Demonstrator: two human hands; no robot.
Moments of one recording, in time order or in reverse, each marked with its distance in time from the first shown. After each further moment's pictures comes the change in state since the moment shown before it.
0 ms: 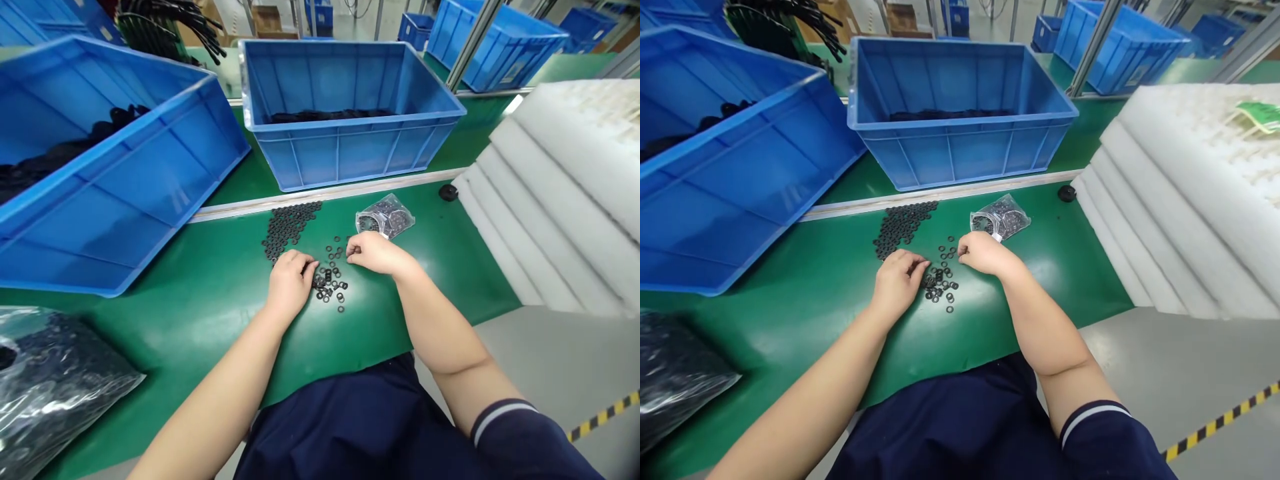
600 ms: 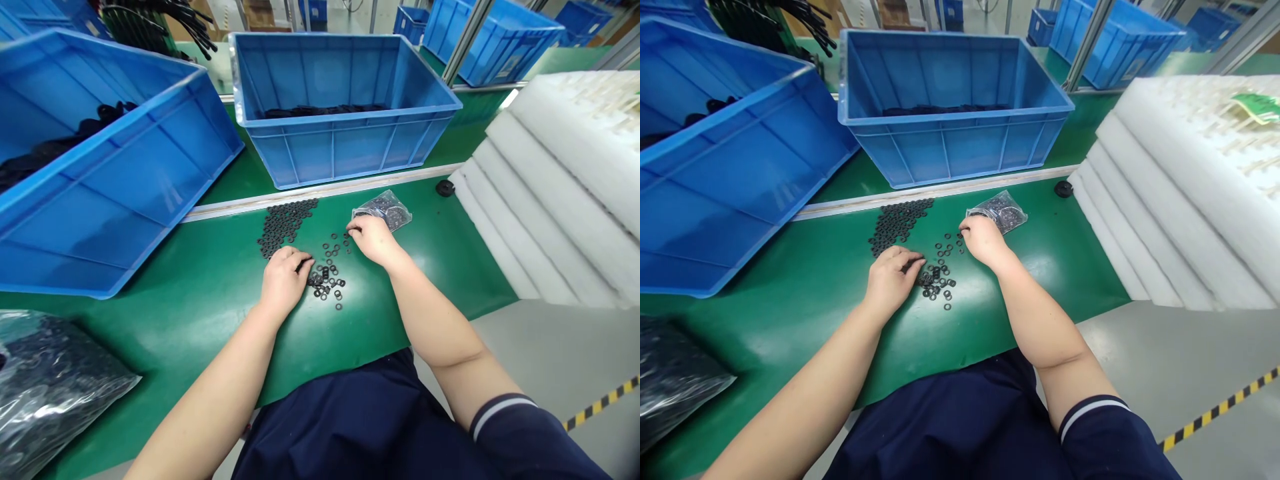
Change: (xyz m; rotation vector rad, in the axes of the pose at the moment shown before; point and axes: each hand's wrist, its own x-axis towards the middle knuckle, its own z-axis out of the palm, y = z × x) left_hand 0.001 -0.007 0.001 0.009 0.000 0.028; right_hand 0.018 0.020 0.008 -0.068 0.374 0.011
